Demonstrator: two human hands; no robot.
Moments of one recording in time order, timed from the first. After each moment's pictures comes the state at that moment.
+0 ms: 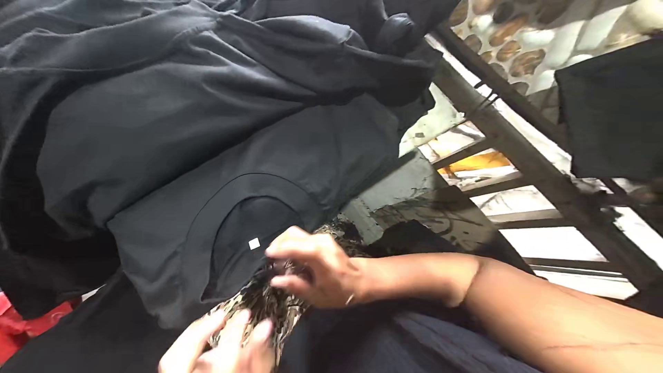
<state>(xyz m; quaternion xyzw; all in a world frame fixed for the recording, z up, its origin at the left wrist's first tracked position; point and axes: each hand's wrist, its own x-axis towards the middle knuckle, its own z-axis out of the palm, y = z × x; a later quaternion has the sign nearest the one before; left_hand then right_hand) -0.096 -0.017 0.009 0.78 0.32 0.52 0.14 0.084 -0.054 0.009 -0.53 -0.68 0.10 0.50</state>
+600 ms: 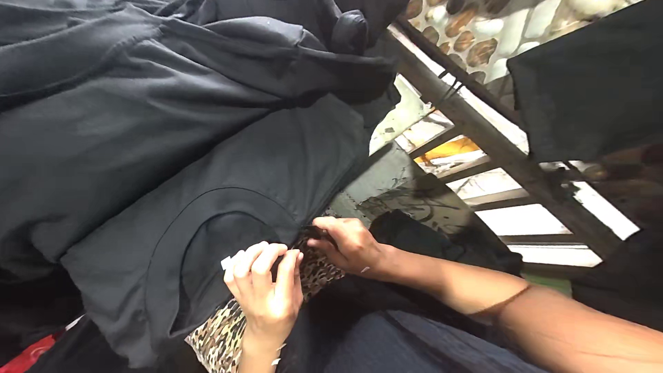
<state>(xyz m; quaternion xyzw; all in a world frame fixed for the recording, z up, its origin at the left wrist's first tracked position) -0.008 -0.013 -0.029 0.85 0.22 0.47 0.13 0.155 -0.105 -0.025 -0.65 -0.67 -0.03 0.36</state>
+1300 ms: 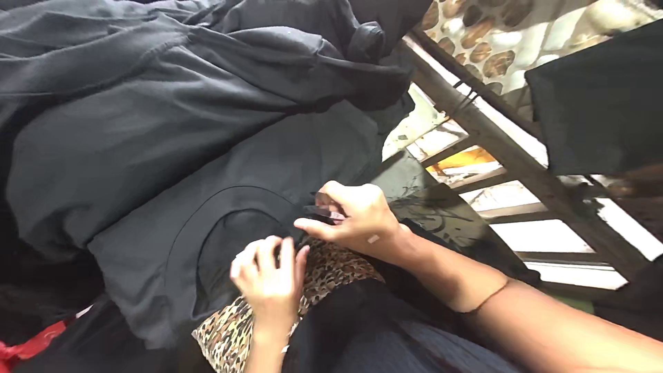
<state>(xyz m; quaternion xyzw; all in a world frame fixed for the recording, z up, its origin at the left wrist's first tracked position) -0.011 -0.014 -0.037 0.86 0.31 0.40 0.08 0.159 -0.063 0.030 -0.74 -0.60 -0.02 0.31</state>
